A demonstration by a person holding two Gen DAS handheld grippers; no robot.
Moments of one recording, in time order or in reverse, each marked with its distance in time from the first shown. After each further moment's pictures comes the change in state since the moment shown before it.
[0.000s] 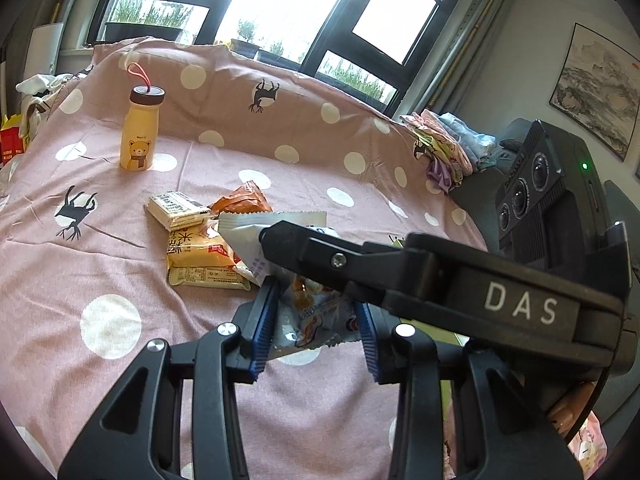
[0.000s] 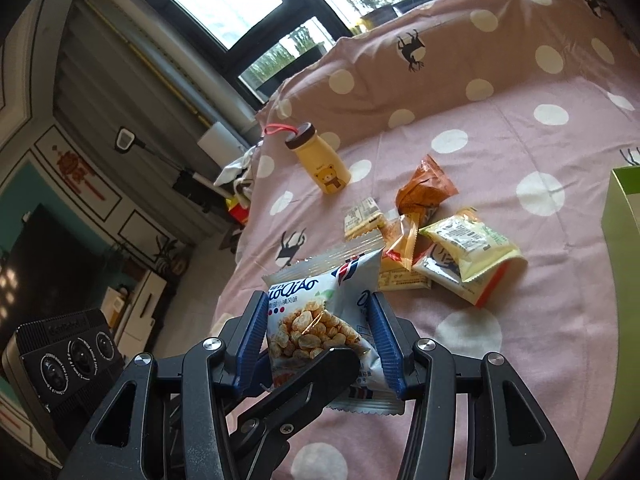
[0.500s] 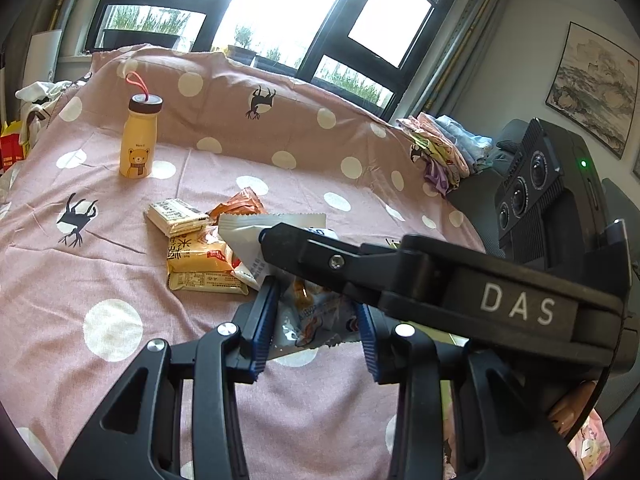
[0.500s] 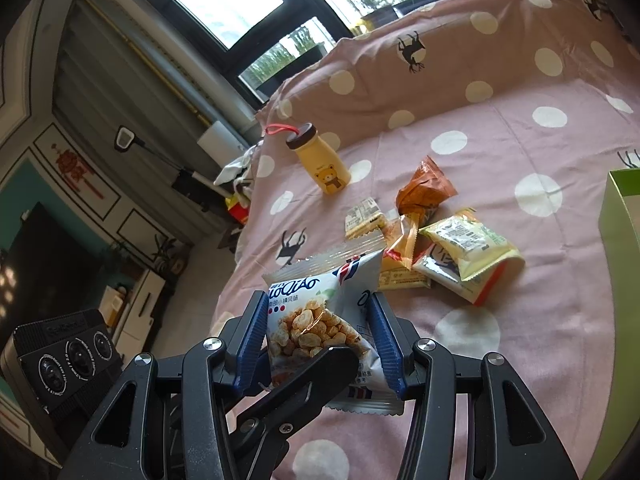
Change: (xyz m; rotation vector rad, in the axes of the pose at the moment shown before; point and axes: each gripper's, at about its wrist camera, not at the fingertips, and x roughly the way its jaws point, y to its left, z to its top) left arm -0.007 -0.007 0.001 0.018 -0.021 -0.002; right arm -0.005 0.004 0.000 -0.009 -0.010 -0.003
